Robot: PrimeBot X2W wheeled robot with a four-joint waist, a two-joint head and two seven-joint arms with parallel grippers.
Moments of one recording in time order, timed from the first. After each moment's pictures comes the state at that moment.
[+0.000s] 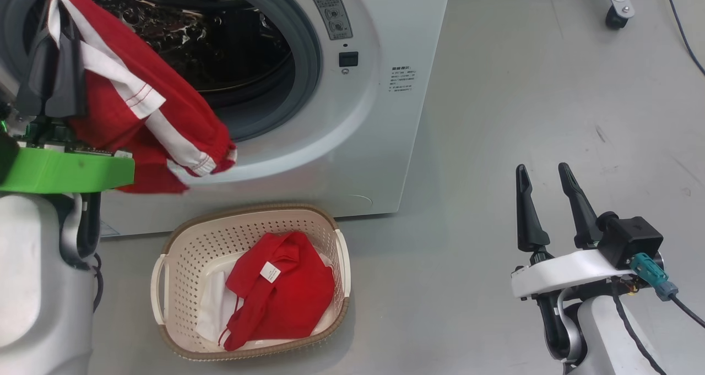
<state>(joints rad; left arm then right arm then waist) -0.53 0.18 -0.05 0.11 -0.31 -0.10 -0.26 -0.13 -0.05 0.17 0.16 0.35 0.07 -0.25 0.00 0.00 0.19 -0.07</state>
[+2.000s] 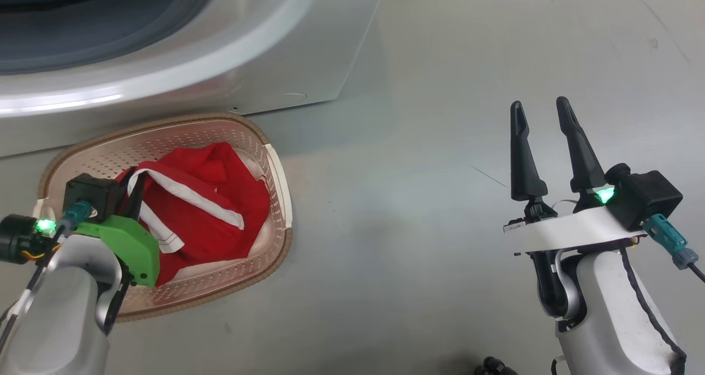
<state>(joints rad) -0.41 0.24 -0.20 0.48 -0.24 -0.11 -0.01 -0.24 -0.05 0.21 0.05 0.38 0.04 -0.25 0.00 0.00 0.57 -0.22</state>
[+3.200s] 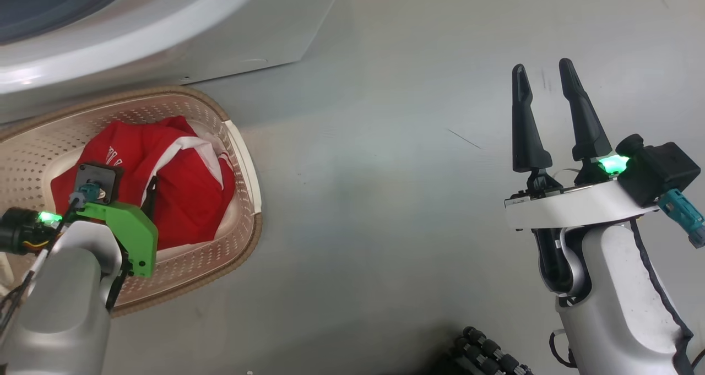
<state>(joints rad) -0.61 0.22 -0.26 0.85 -0.20 -0.12 -0.04 -0.32 -0.04 0.21 0.03 0.41 0.01 -0.25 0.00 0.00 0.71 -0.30</state>
